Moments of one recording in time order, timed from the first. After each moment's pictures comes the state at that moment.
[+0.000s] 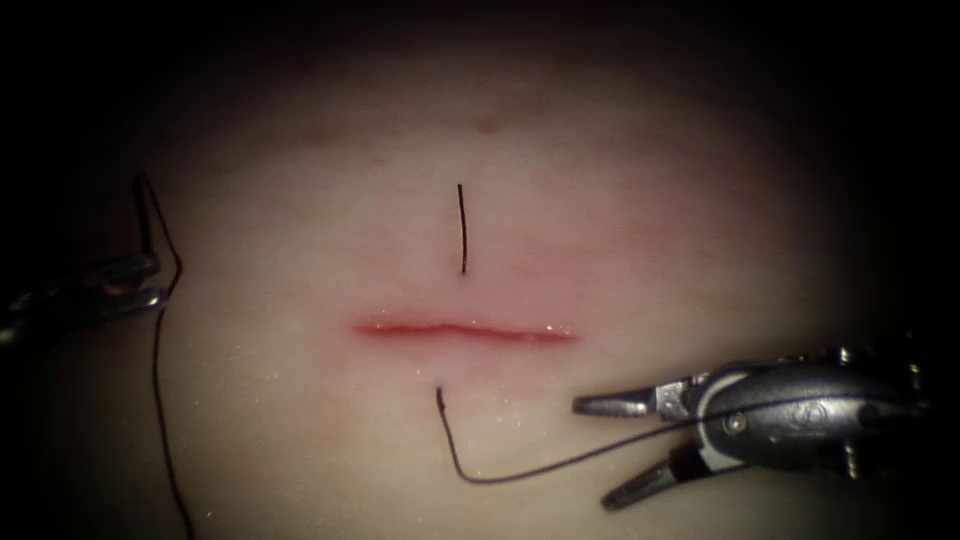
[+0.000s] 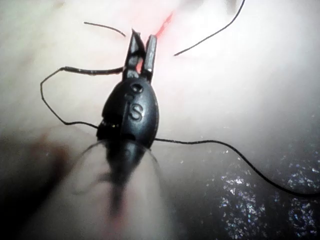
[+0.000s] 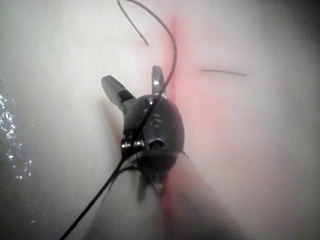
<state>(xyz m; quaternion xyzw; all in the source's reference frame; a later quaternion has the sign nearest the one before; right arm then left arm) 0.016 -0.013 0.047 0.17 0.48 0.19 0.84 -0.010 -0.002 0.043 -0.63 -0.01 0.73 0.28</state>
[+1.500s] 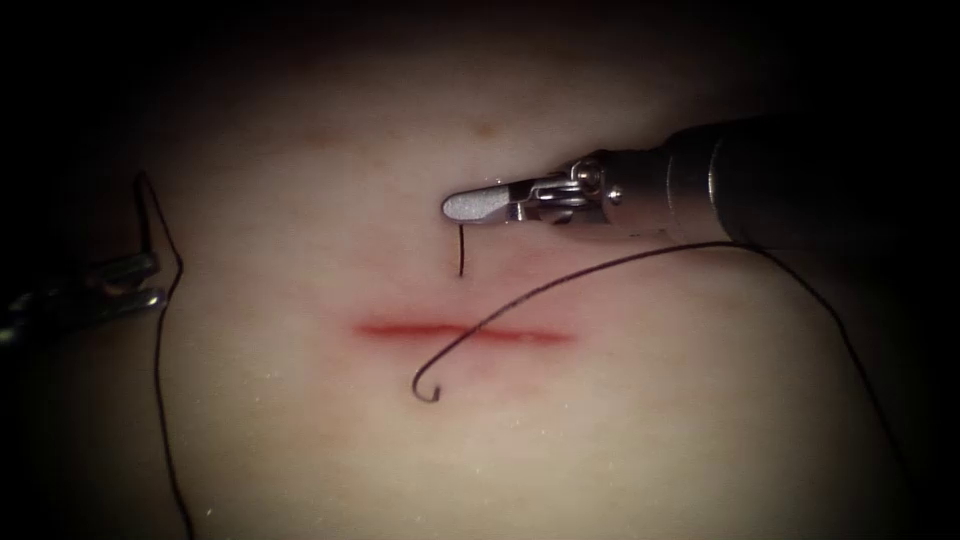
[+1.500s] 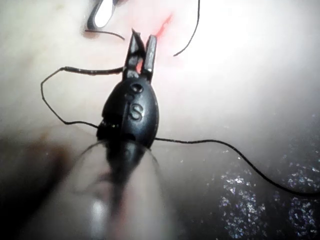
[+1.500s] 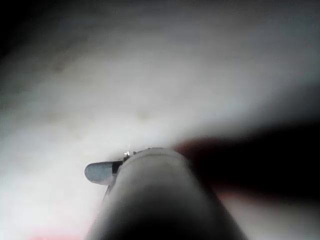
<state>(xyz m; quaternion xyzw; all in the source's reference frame) 0.027 -0.005 0.065 0.45 0.32 0.67 0.49 -0.010 -0.002 0.043 -0.63 -0.01 0.73 0.28</state>
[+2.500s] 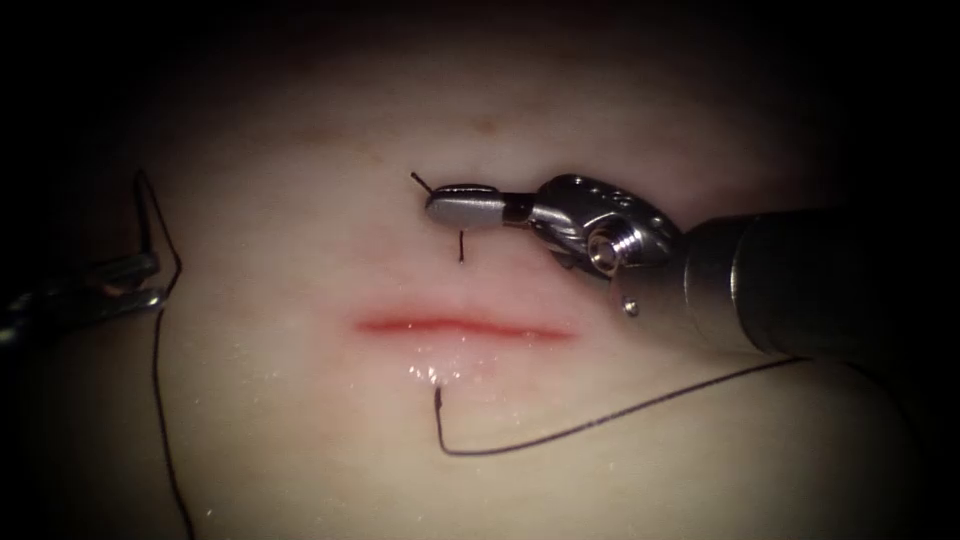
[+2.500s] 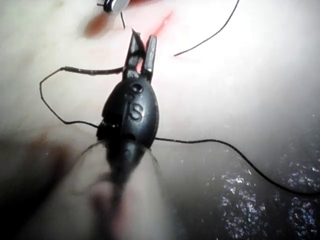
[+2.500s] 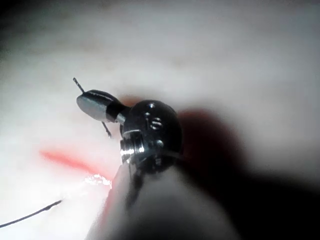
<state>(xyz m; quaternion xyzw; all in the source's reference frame) 0.025 -0.005 0.060 0.31 0.61 0.46 0.56 -0.010 -0.002 0.043 -0.63 -0.01 0.73 0.28</state>
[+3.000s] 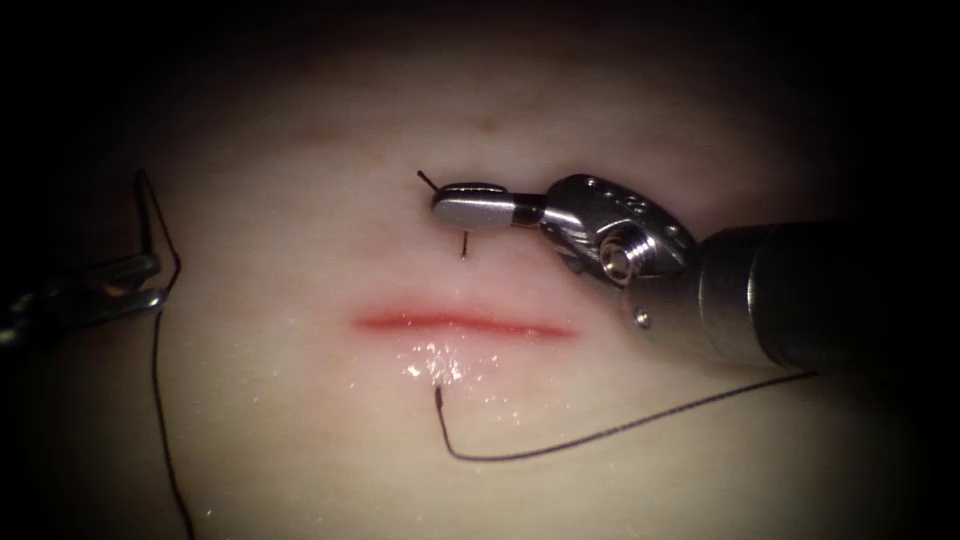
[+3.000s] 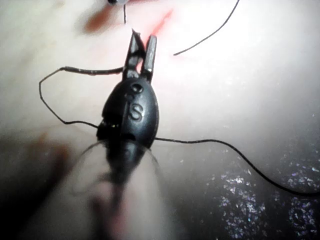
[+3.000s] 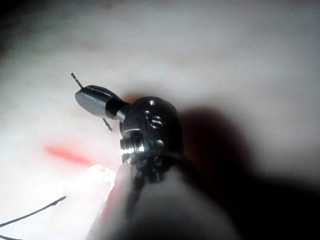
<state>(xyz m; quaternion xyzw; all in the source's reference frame) 0.025 -0.004 0.058 0.29 0.63 0.46 0.56 -0.010 -0.002 0.043 -0.63 -0.01 0.73 0.28</state>
